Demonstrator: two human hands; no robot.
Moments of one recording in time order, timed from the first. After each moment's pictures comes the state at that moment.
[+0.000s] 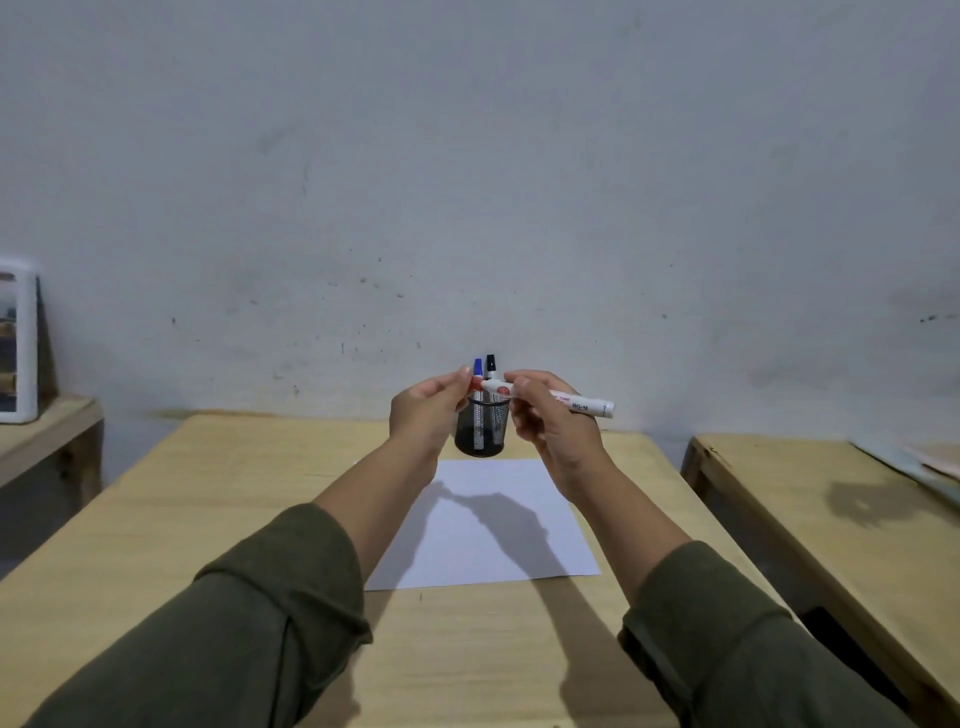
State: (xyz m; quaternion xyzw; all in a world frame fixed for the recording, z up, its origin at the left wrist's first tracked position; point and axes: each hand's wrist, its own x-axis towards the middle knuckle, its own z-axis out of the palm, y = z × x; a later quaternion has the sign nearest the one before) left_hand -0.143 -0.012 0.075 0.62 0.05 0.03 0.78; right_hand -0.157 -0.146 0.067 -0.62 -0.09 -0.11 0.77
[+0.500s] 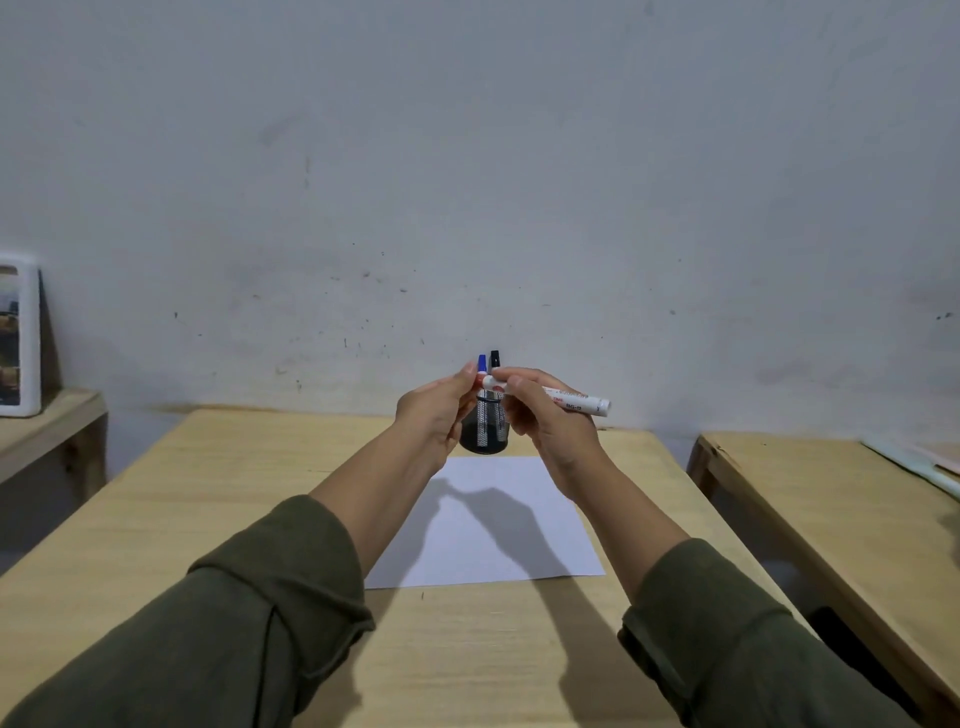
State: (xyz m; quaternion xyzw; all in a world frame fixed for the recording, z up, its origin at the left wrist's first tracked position) left_hand -0.144 -0.013 0.086 0.55 0.09 -0.05 0.83; right_hand -0.152 -0.144 0.063 -0.66 -0.12 -0.10 0.73
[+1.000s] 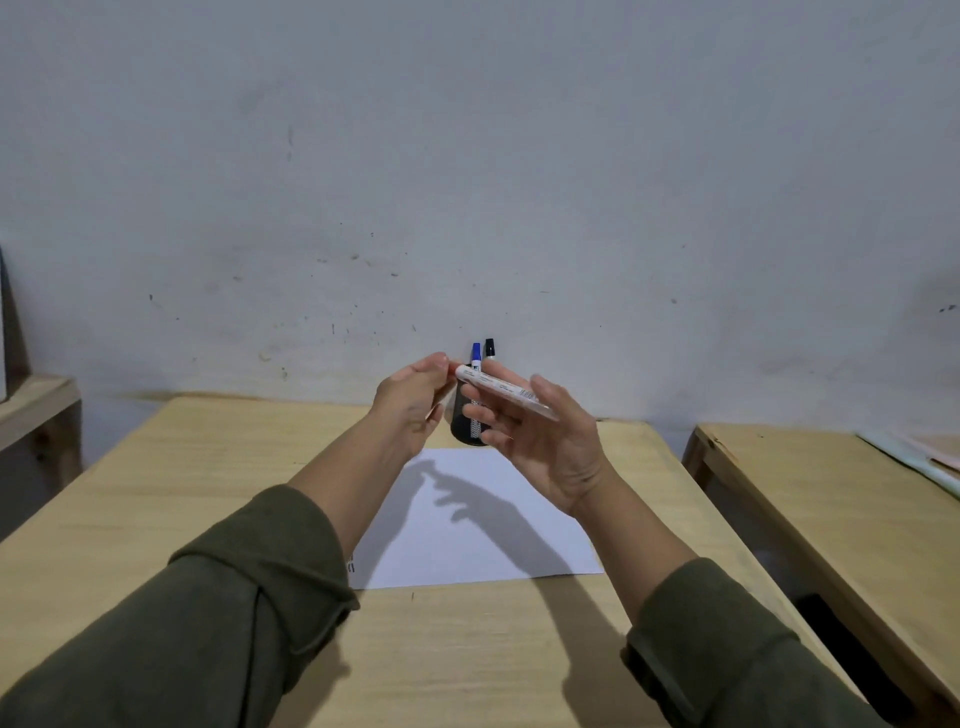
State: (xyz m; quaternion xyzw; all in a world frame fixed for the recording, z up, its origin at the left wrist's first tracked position) left_hand -0.110 -0.002 0.069 0.55 0.07 -0.04 0.83; right_hand -0.148 -0.151 0.052 -0.50 -0.17 0.11 0.84
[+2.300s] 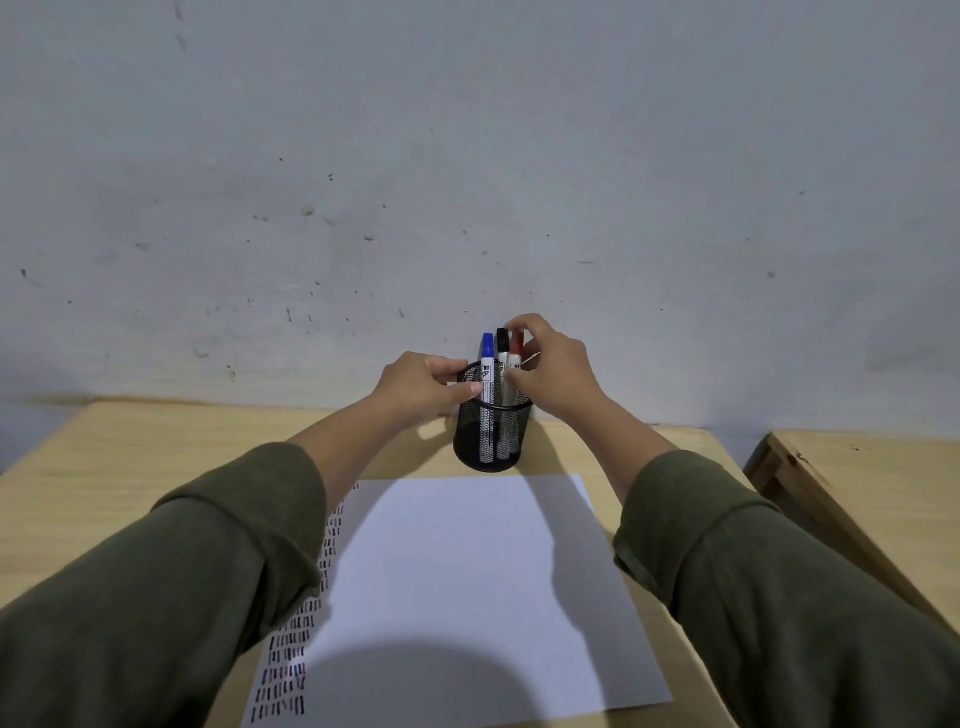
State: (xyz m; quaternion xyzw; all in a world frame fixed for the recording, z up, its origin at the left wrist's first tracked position) left_hand 0.047 -0.002 0.015 0.86 -0.03 -0.05 0.51; right_hand 0.052 -0.171 0.028 -0.92 -0.08 -0.13 0.36
